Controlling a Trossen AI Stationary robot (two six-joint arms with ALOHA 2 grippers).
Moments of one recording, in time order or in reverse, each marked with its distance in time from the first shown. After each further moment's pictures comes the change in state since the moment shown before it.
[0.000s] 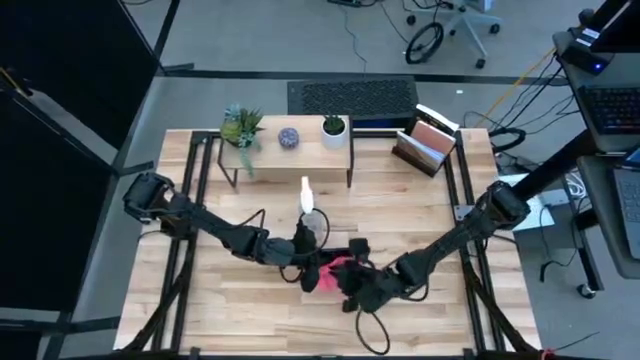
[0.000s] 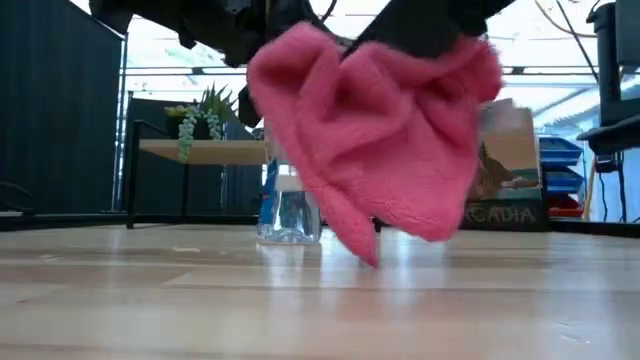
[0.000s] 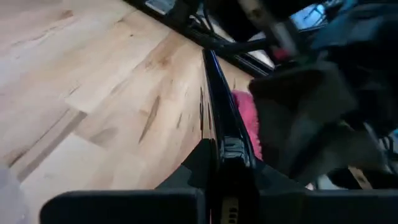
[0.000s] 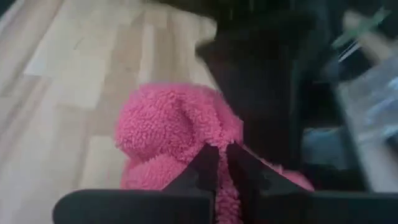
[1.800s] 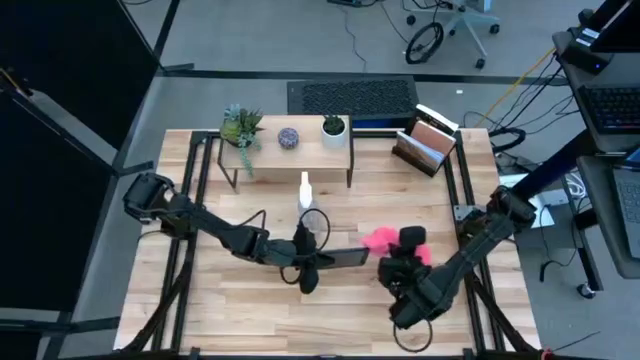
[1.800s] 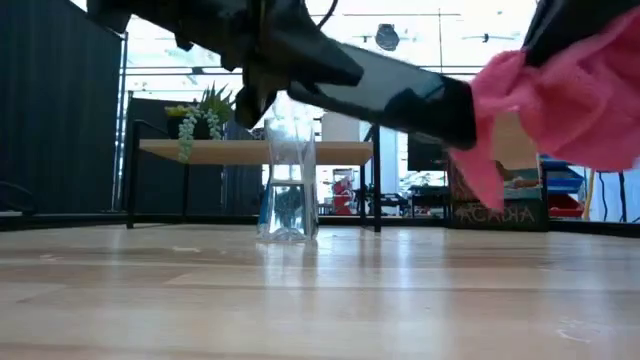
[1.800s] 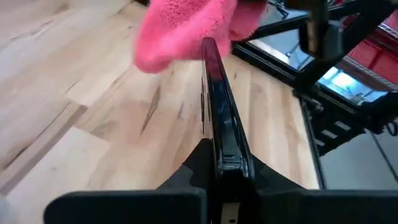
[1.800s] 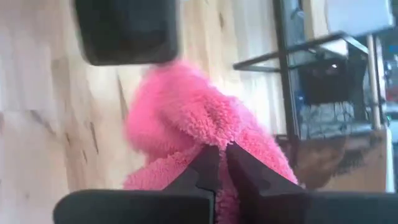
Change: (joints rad) left arm -0.007 0.000 0.002 -0.062 0.013 0.020; right arm 0.203 -0.009 0.325 -1.543 0.023 0.837
